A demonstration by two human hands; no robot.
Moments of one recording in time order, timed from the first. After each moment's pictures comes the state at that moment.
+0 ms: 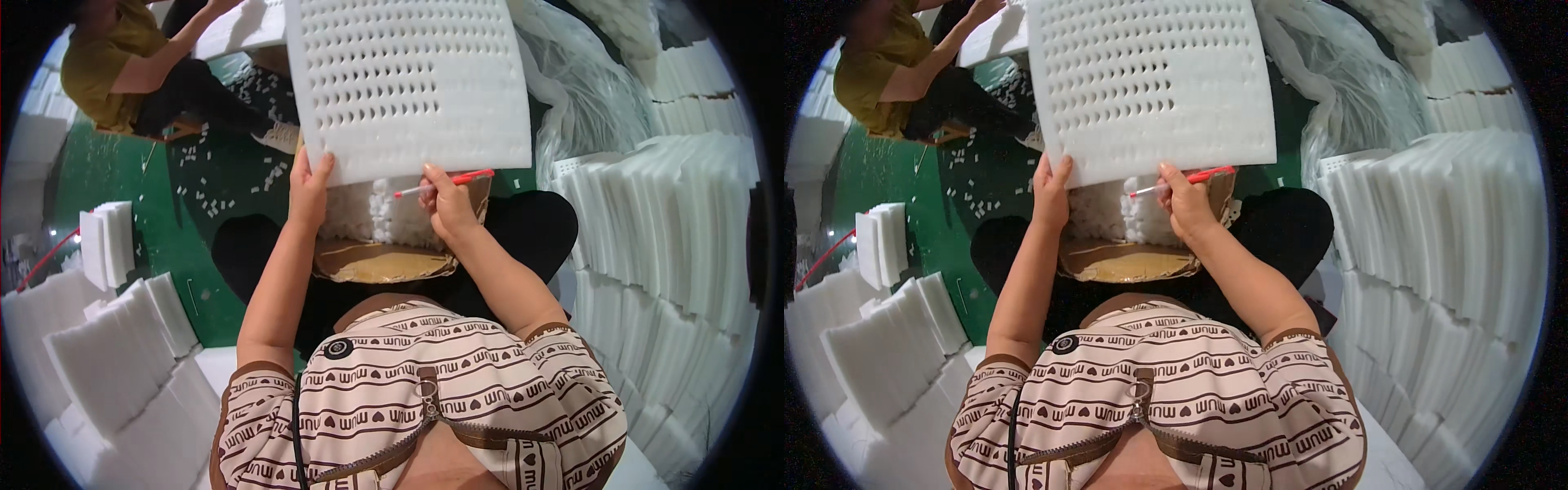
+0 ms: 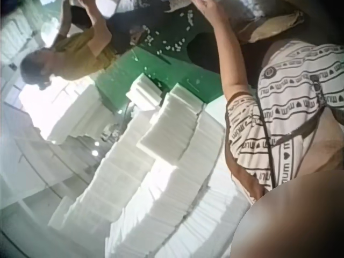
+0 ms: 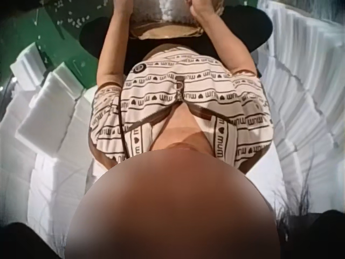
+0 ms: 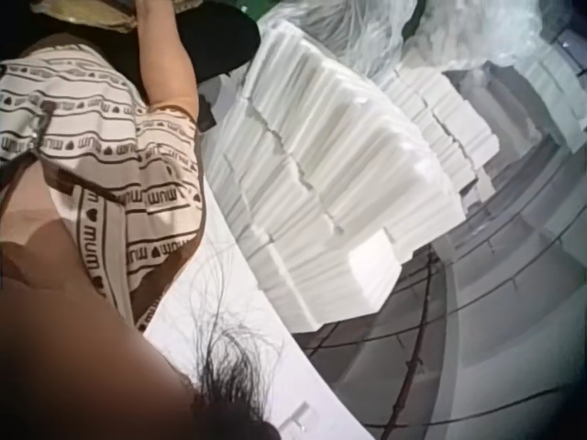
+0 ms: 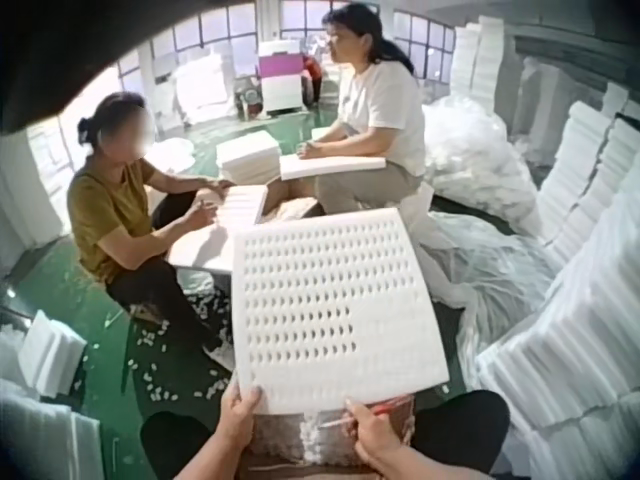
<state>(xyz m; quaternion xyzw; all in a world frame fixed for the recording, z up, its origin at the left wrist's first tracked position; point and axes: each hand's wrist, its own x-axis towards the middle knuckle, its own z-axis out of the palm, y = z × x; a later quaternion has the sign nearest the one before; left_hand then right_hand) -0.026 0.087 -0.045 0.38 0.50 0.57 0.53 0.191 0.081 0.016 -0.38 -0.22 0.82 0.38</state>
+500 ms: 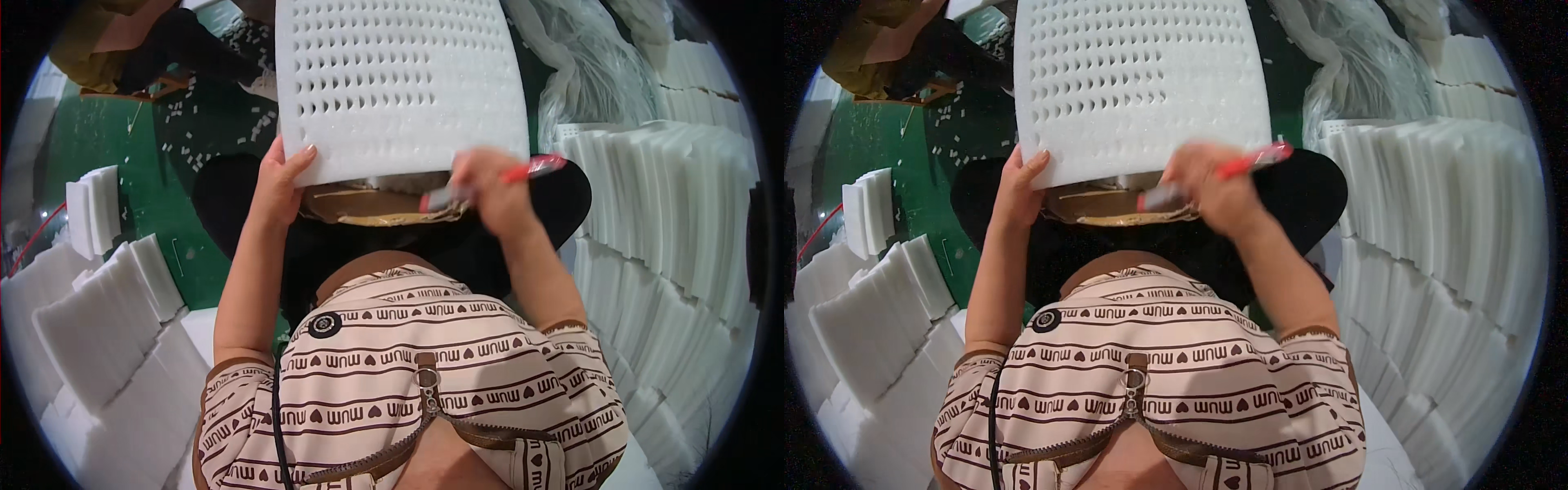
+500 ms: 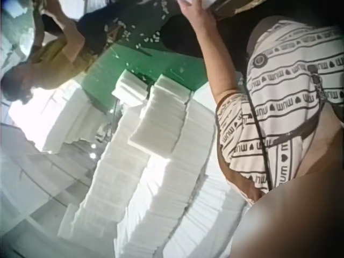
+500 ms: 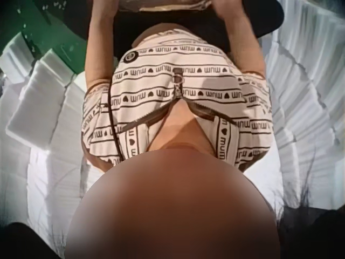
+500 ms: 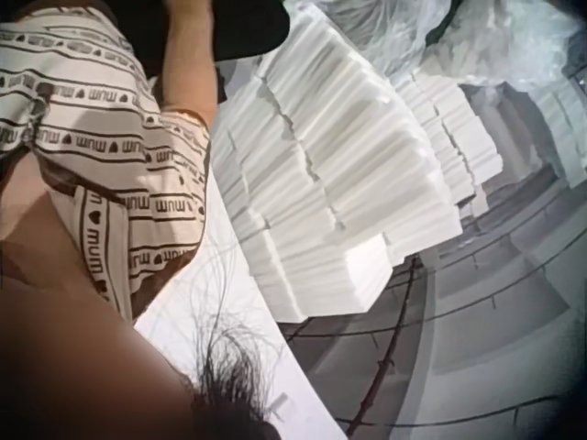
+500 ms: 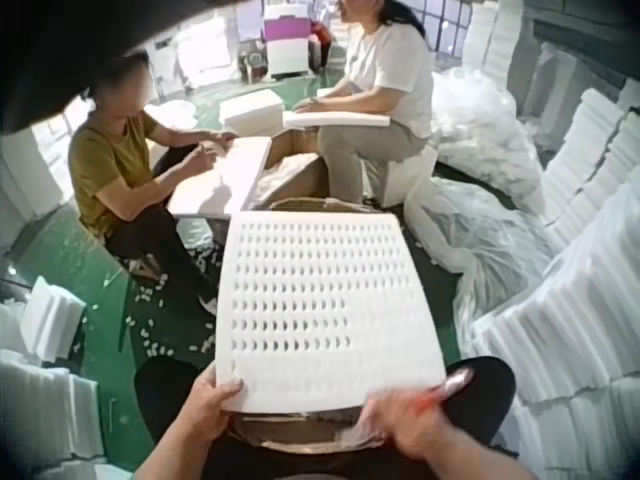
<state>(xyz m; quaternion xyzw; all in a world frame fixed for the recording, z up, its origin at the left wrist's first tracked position) -0.031 0.011 -0.007 0.25 0.52 0.52 0.63 0.249 0.024 0.033 -0.38 -0.51 0.64 0.43</state>
